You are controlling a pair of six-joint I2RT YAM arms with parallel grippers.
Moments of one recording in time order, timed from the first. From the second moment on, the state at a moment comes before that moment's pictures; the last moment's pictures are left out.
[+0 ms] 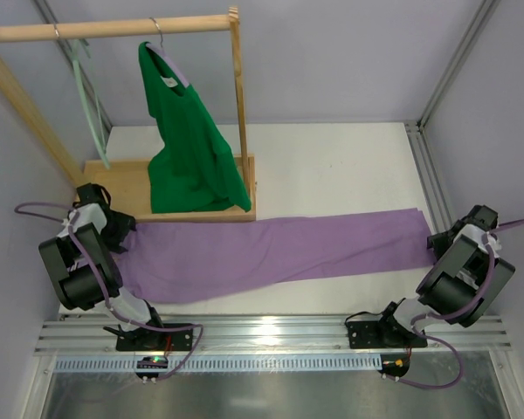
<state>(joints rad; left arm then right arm) 0.46 1.59 0.92 -0.57 -0.07 -0.83 -0.76 1.45 0.75 -0.47 0.03 0.61</state>
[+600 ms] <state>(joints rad) 0.30 1.55 0.91 -0.57 -0.07 -0.83 -0.75 1.47 0.80 -0.54 0.21 0.62</state>
